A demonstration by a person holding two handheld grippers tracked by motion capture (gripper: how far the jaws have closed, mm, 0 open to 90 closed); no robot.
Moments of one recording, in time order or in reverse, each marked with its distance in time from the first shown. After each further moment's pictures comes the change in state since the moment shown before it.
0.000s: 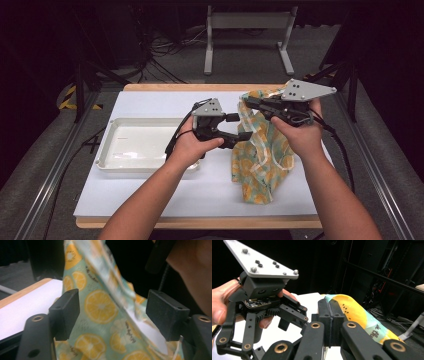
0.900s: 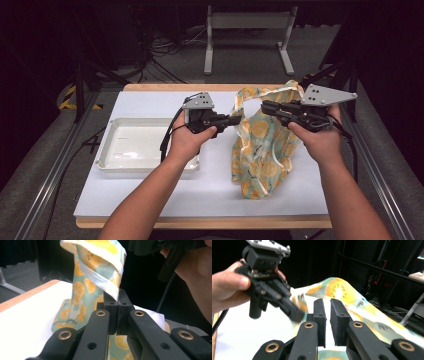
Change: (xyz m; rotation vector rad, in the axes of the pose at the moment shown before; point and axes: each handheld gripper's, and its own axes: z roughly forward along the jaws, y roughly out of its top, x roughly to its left) left arm 0.011 0.003 -0.025 -0.024 0.072 -0.032; right arm -0.009 -0.019 -0.039 0.039 -0.036 0.056
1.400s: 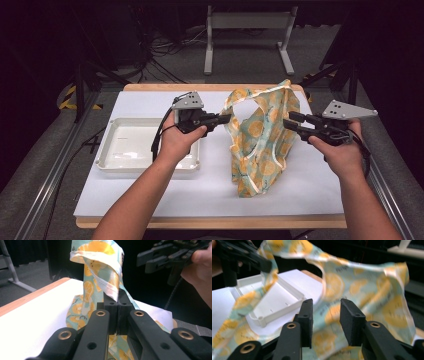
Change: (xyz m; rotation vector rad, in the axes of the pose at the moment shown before) left arm 0.006 -0.004 -0.017 0.007 0.043 0.003; right arm -0.018 -0.052 -0.038 0.087 -0.121 0.114
